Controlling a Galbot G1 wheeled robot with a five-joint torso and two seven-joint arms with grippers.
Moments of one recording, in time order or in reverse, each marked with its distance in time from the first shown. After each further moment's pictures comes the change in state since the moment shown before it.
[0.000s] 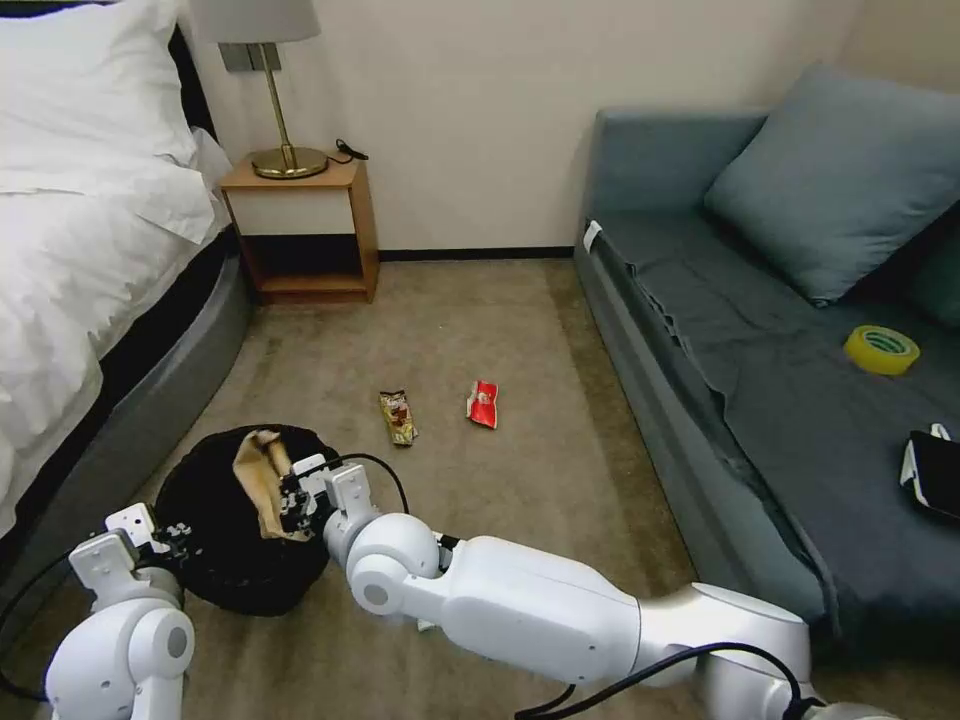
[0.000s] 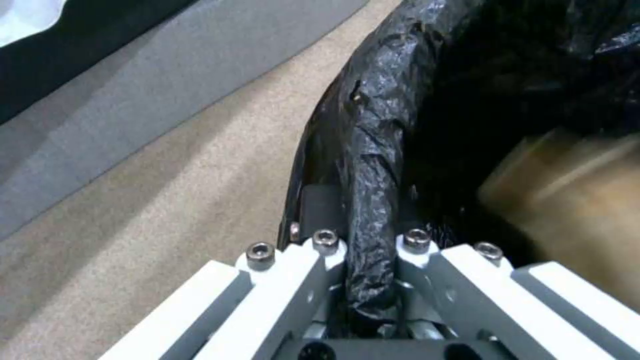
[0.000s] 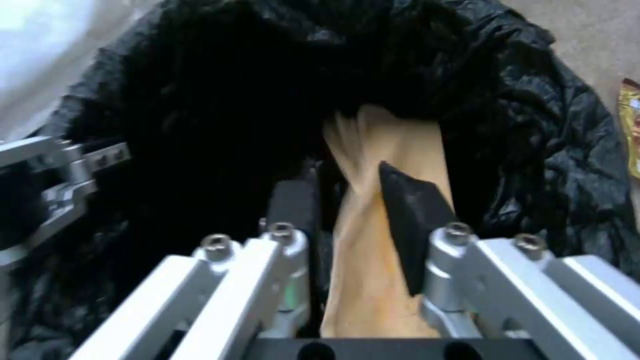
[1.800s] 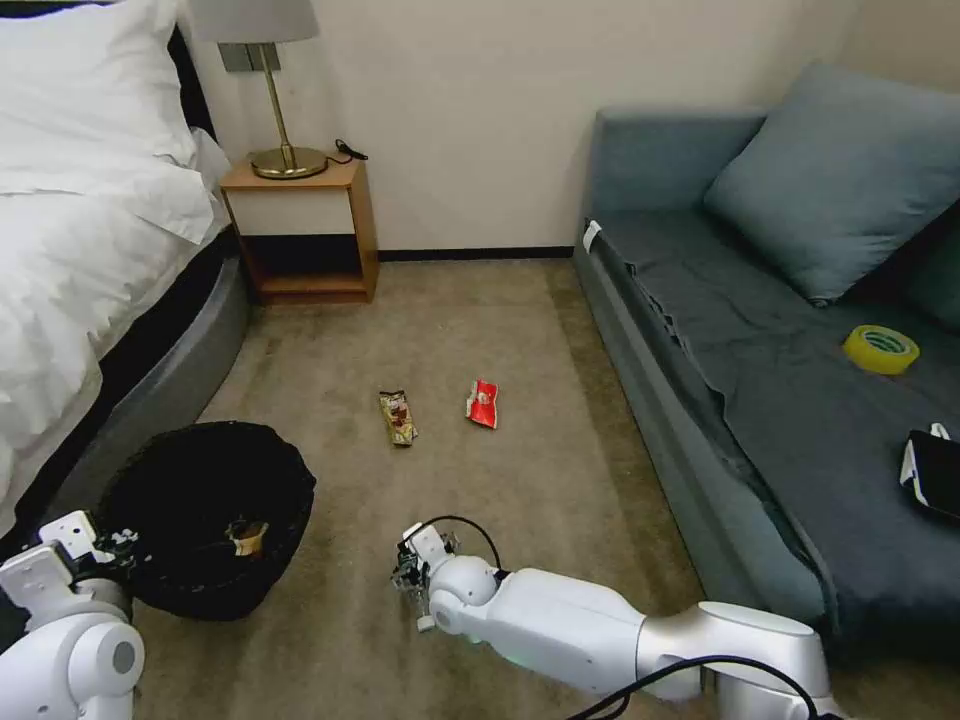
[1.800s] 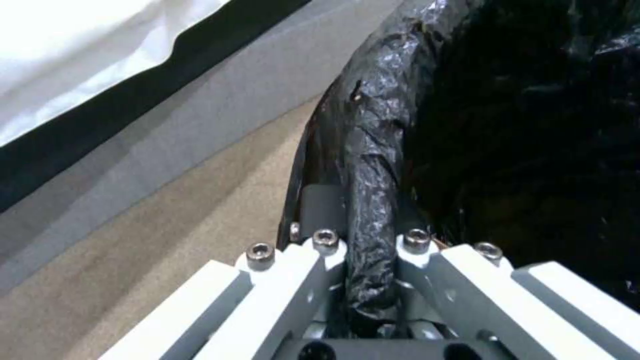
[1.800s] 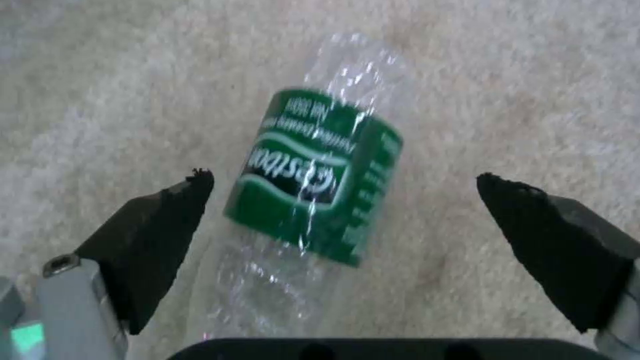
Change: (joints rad) left arm 0.038 0.010 -0.123 -0.043 -0.039 0.000 0.005; right arm -0.045 -0.035 -0.151 -0.520 -0.119 -0.048 -0.087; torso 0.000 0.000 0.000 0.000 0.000
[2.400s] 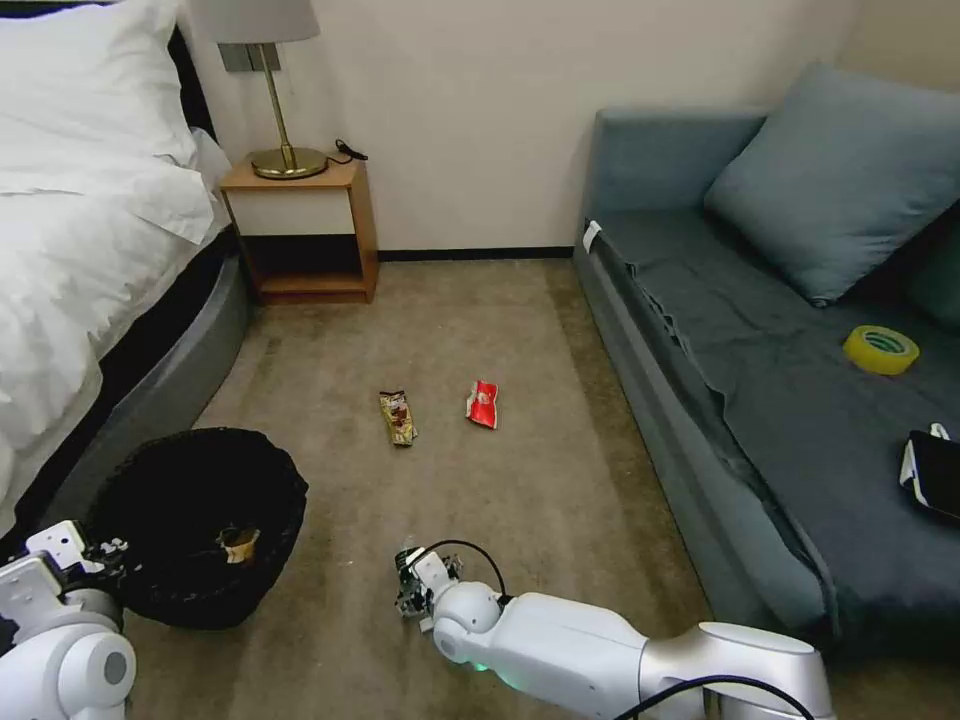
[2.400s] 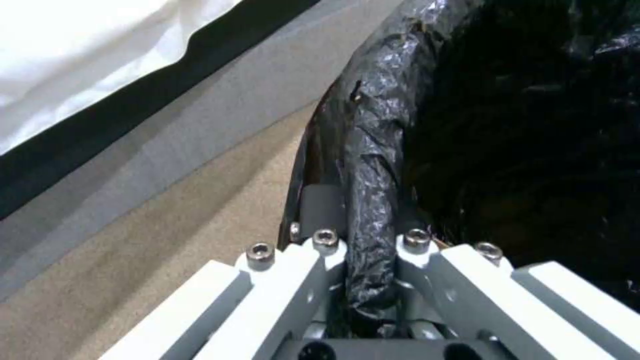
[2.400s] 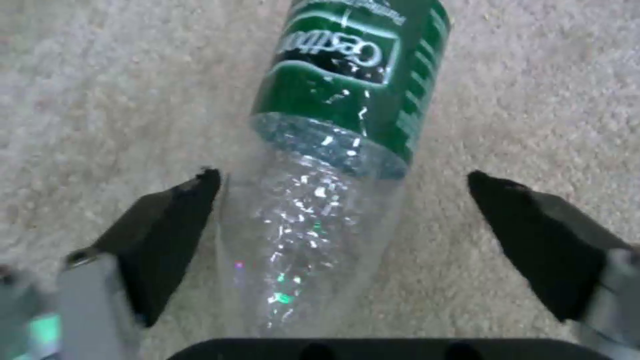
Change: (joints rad) left arm 0.011 -0.006 -0.013 -0.007 0.004 0.000 0.001; right arm -0.044 -0.011 -0.025 -0.001 -0.034 0.016 -0.008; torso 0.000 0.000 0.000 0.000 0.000
